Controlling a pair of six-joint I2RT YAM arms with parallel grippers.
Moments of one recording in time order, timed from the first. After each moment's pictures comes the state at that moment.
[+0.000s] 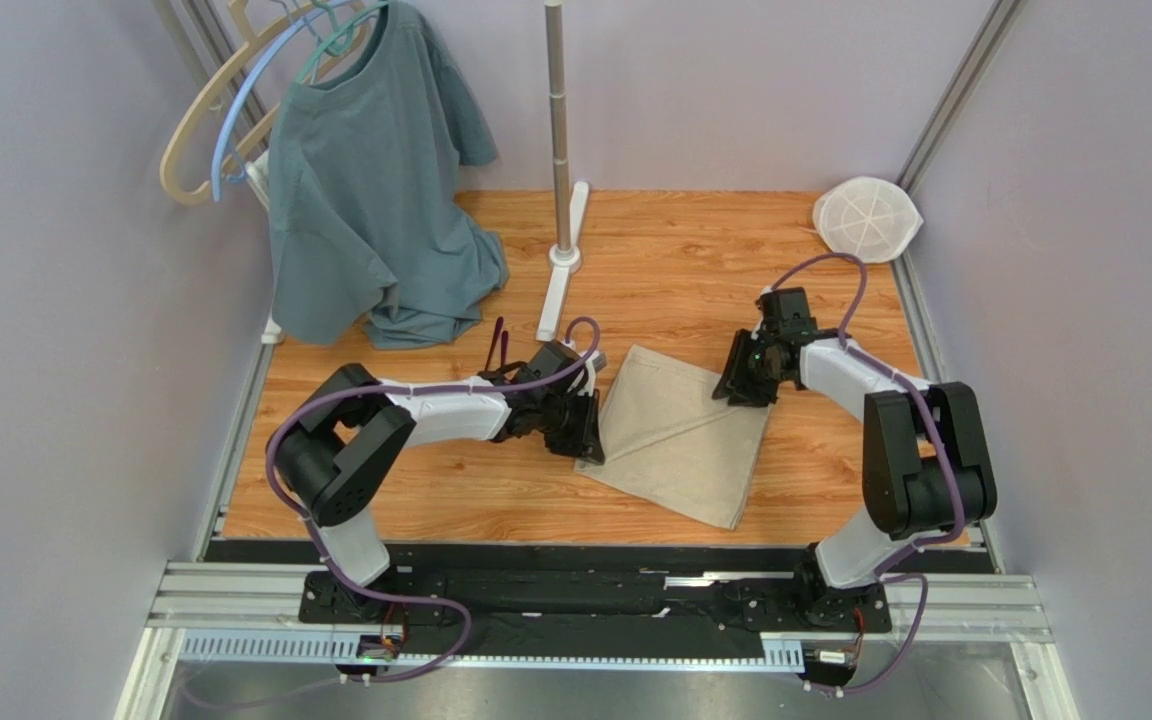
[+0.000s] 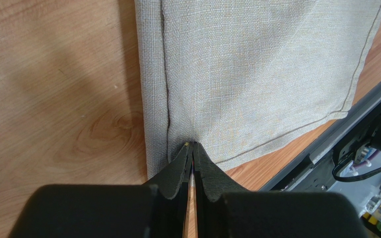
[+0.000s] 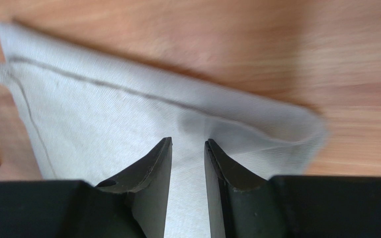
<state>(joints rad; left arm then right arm) -0.80 1.74 0.89 -0.10 0.31 -0.61 0.16 1.60 0.88 -0.38 -0.23 0.47</state>
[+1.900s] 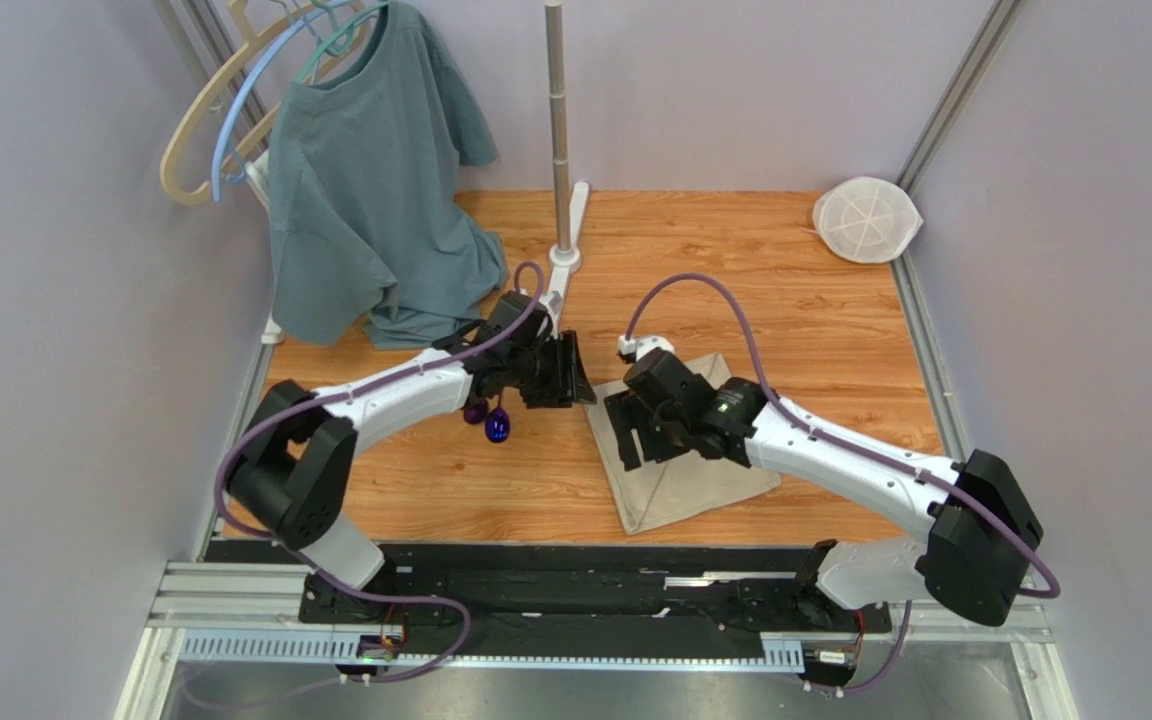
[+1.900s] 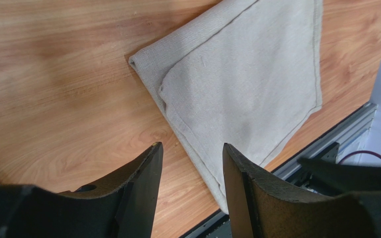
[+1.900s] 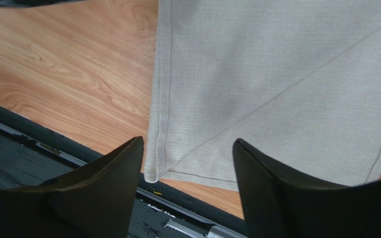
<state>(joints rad) -0.64 1.57 0.98 -0.24 0.25 -0.70 0.87 1.32 0.95 -0.63 0.15 0.47</state>
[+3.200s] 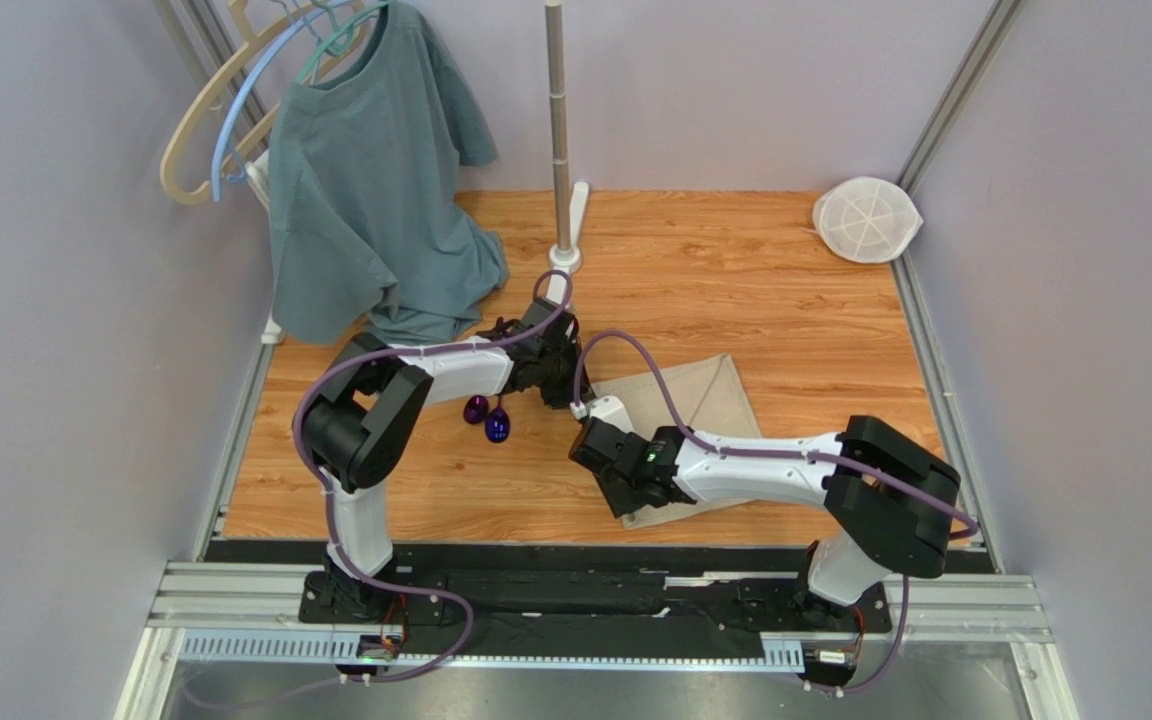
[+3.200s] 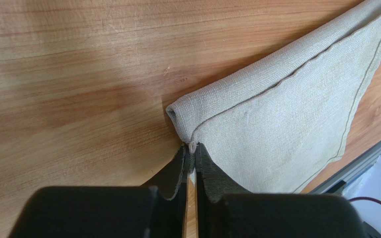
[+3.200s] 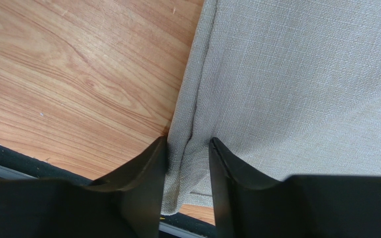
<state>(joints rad) -0.64 1.89 1.09 -0.14 0.24 -0.79 1.12 1.58 0.86 -0.48 0.27 0.56</state>
